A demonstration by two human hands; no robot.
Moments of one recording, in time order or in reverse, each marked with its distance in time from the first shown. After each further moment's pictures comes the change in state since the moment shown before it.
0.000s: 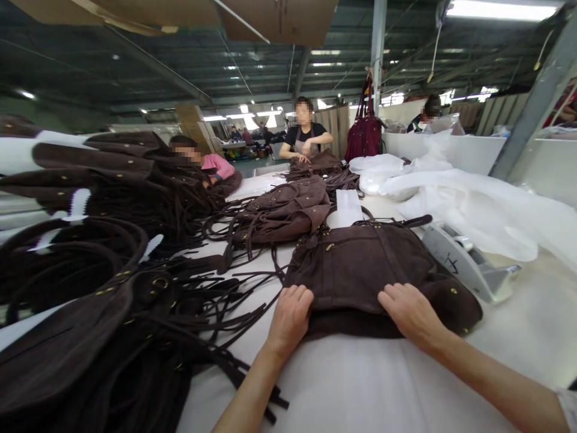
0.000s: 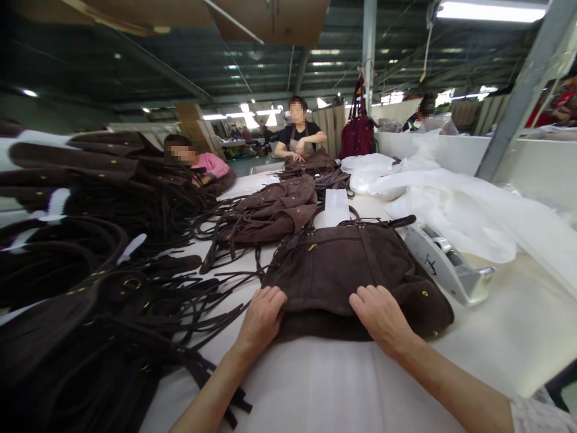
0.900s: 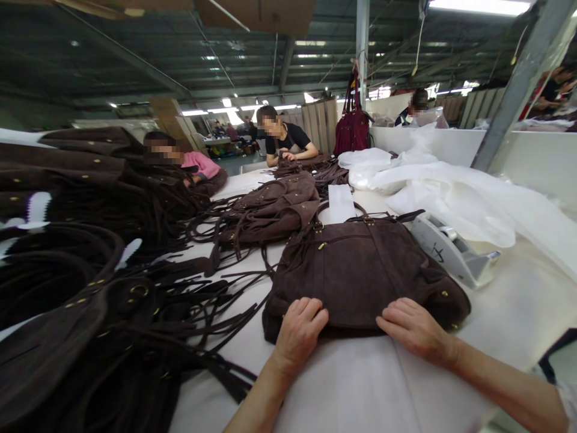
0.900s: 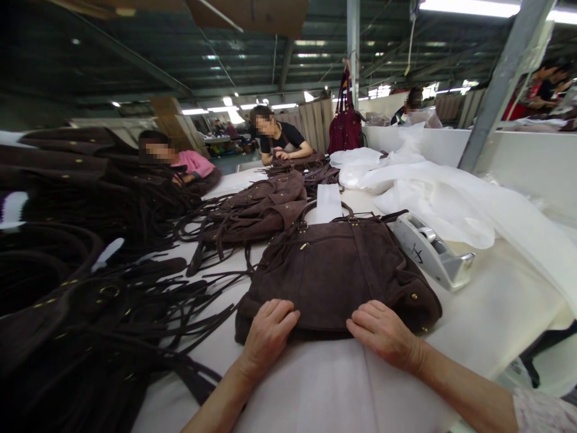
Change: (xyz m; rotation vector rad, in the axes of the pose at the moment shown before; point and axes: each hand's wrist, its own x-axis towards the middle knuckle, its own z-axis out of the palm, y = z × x) left_hand -0.016 0.030 0.017 -0.063 0.092 0.244; right_hand -0.047 0.002 -0.002 0.360 0.265 -0.334
